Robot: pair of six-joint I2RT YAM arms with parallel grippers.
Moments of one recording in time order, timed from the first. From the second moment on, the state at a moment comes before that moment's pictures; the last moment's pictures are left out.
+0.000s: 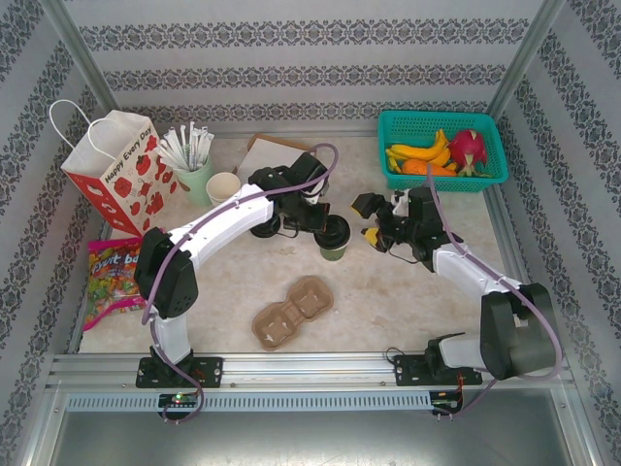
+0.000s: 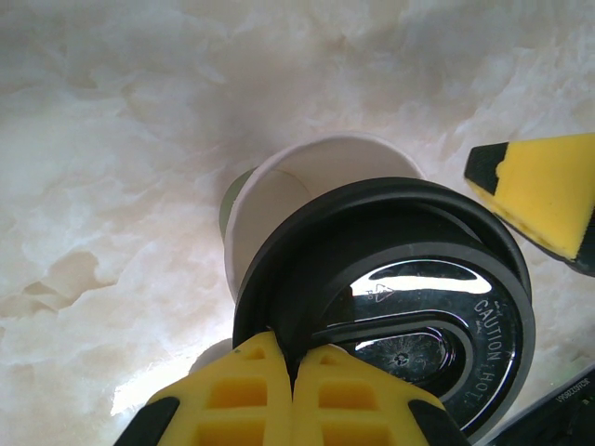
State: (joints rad) left arm -0.69 1.88 1.72 -0.96 0.18 -0.50; right arm 0.21 1.33 0.68 0.08 -0.66 1.15
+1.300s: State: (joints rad) left arm -0.69 1.98 1.77 -0.95 0.14 -0.47; right arm 0.24 1.39 0.68 0.11 -0.68 1.15
